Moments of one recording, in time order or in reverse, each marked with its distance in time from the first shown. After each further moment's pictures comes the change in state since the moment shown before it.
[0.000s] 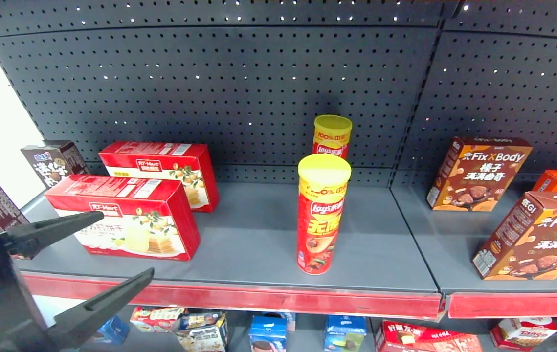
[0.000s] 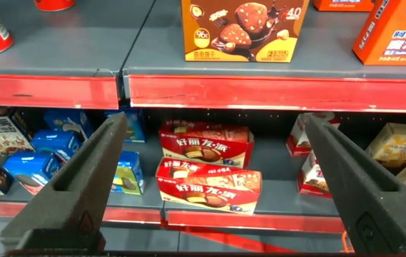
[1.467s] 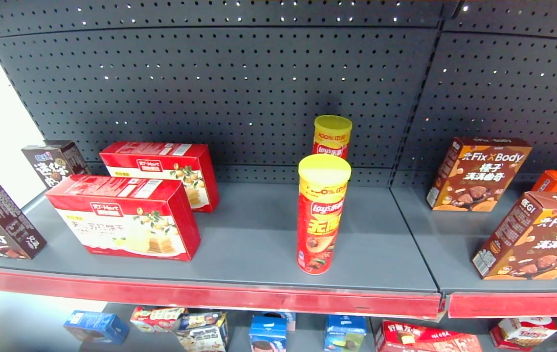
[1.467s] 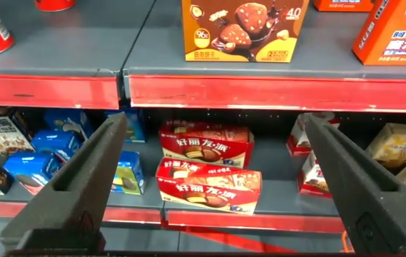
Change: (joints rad) left arm 0.270 -0.930 0.390 0.515 0.339 -0.184; right arm 0.000 -0.001 0.000 0.000 0.000 0.000
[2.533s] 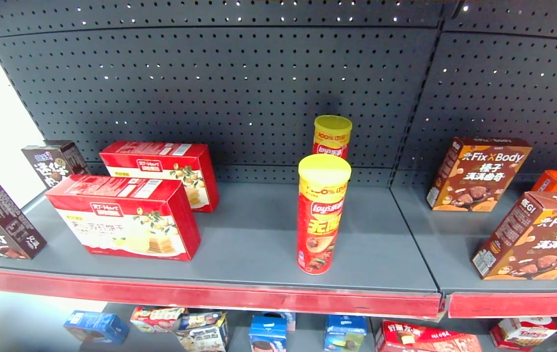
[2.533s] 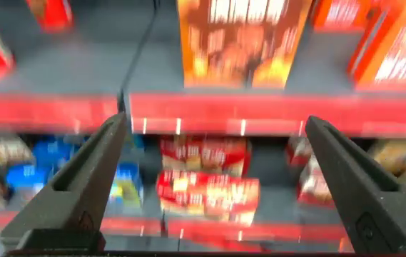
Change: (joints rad) left arm 0.003 -0.001 -0.003 0.007 0.051 -0.033; right arm -0.010 0.128 -0.037 -0.082 0.003 0.002
